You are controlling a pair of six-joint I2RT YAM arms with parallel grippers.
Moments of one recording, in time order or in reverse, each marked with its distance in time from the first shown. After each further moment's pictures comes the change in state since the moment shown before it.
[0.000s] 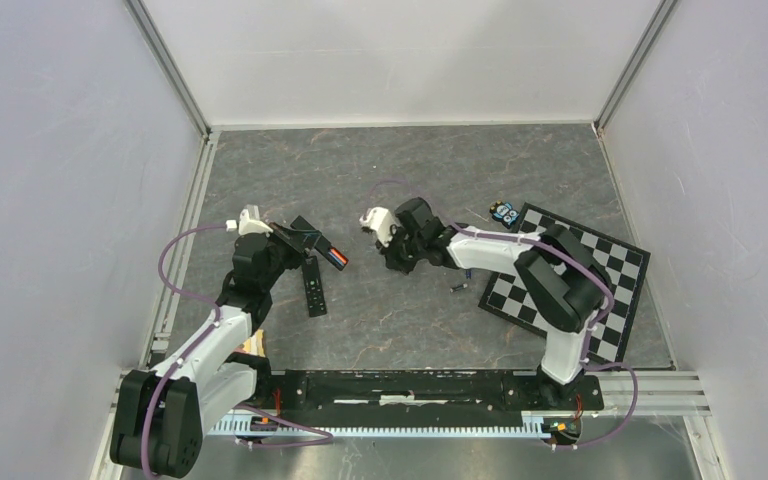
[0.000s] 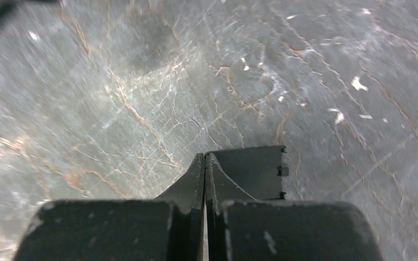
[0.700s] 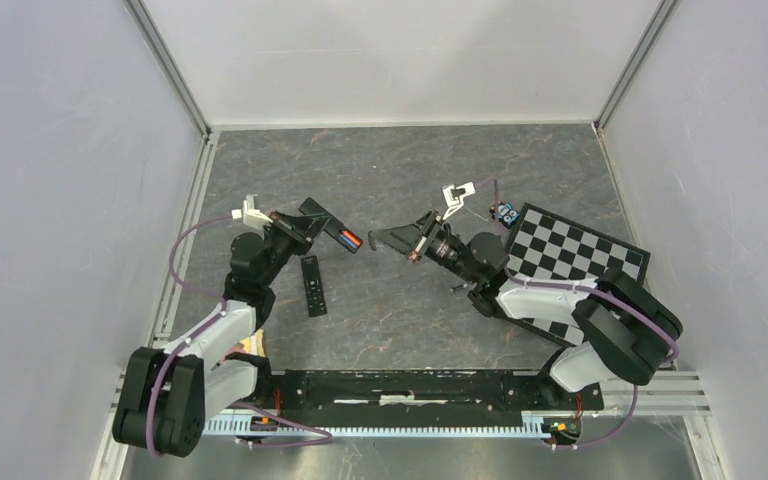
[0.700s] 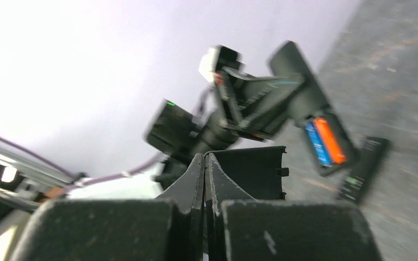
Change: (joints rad) left arm 0.000 0.091 -0.018 0.343 0.157 -0.145; right arm -0.001 -0.409 -0.554 1.211 0.016 1.440
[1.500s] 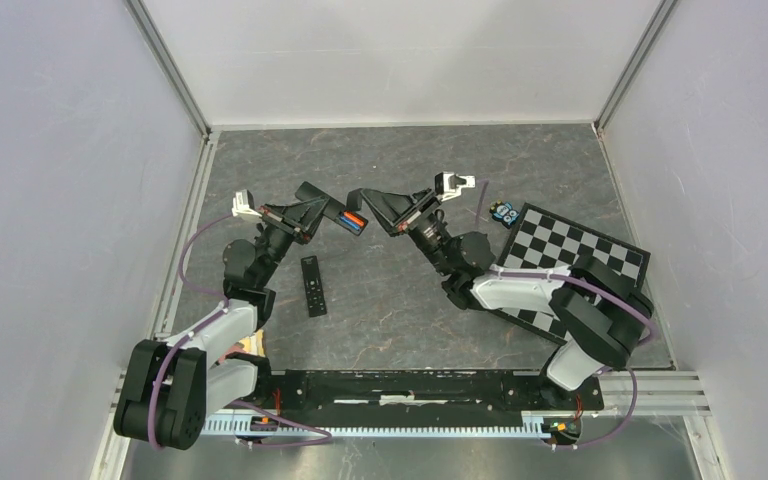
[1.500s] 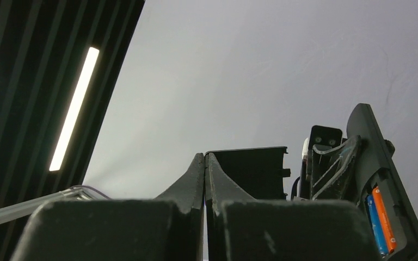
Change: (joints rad) left arm -0.001 0.050 -0.014 0.383 0.048 -0.391; right arm 0.113 0.126 0.175 0.322 0.341 0.328
